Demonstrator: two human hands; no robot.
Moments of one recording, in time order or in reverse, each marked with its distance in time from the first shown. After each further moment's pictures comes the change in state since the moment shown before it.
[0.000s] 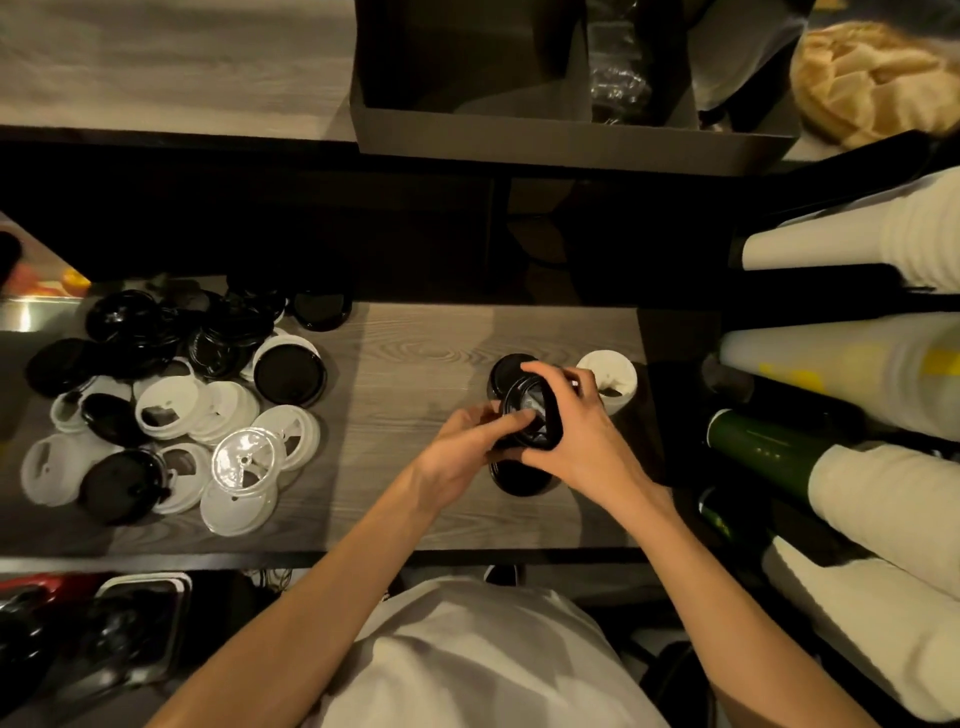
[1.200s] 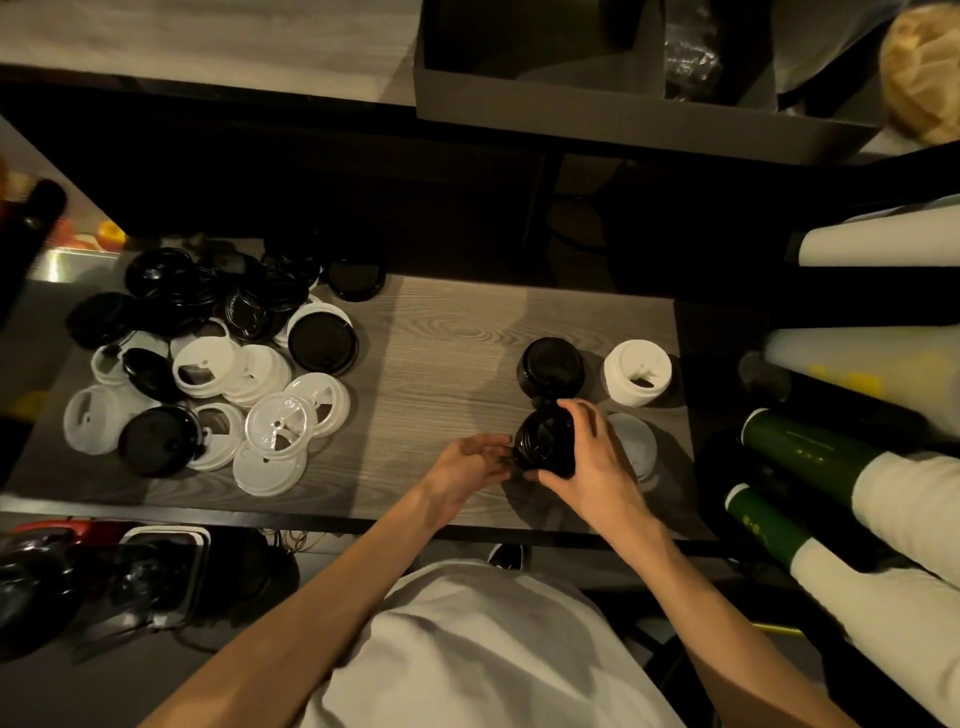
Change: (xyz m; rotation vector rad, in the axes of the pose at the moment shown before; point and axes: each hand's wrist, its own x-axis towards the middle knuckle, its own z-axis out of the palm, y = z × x) left_hand 0.001 -0.072 -0.061 0.087 0.114 -0.081; right_hand -0.015 0.044 0.072 -0.093 0.005 0.082
